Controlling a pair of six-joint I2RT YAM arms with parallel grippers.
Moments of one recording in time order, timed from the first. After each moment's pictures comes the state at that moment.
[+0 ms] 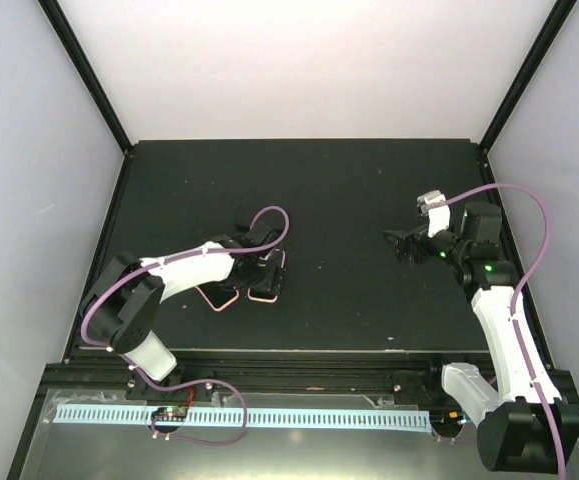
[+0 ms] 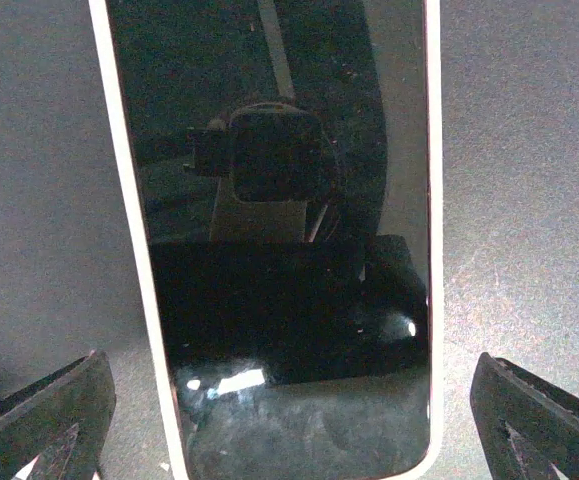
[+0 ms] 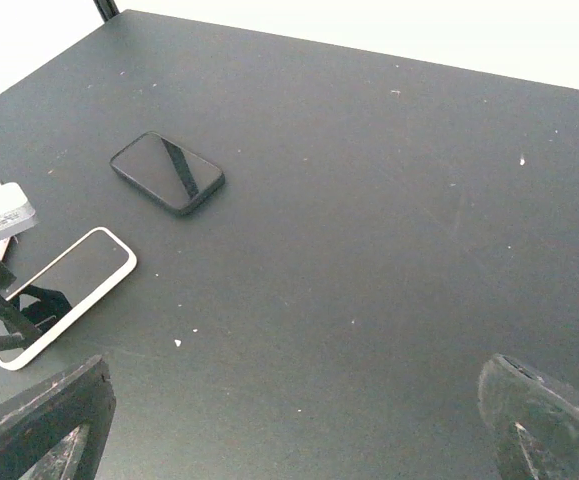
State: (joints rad) left arm -0.67 1.60 0.92 -0.59 -0.02 -0.50; right arm -0.02 0.94 0.79 -0.45 -0.60 -0.20
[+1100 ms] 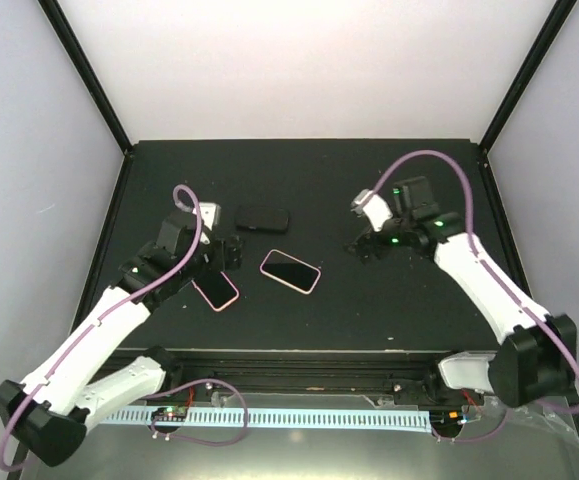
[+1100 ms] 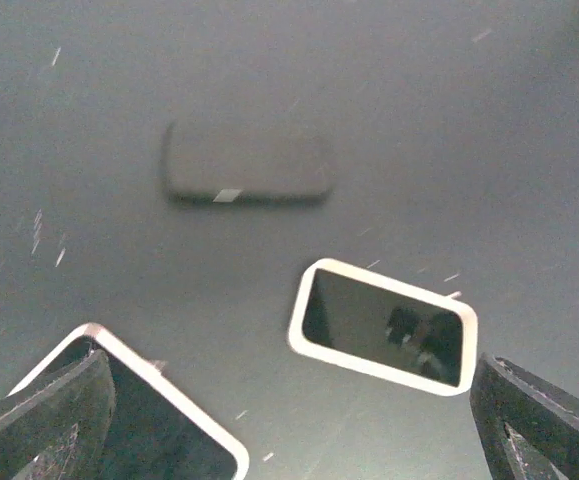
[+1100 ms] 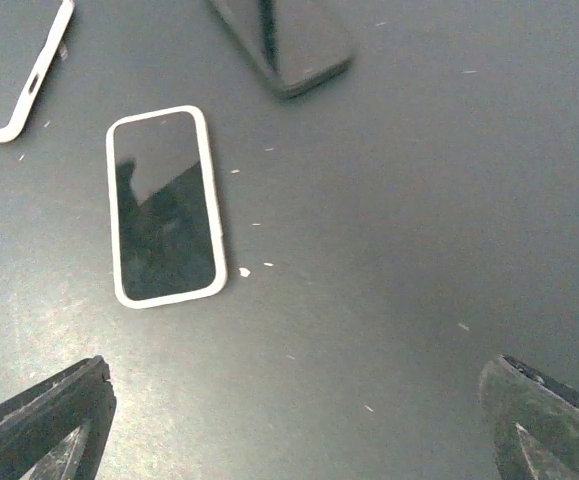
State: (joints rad) left arm -0.57 0.92 0.96 -0.66 -0.11 -0.39; right arm 0.30 1.24 1.04 -0.66 -0.42 -0.40
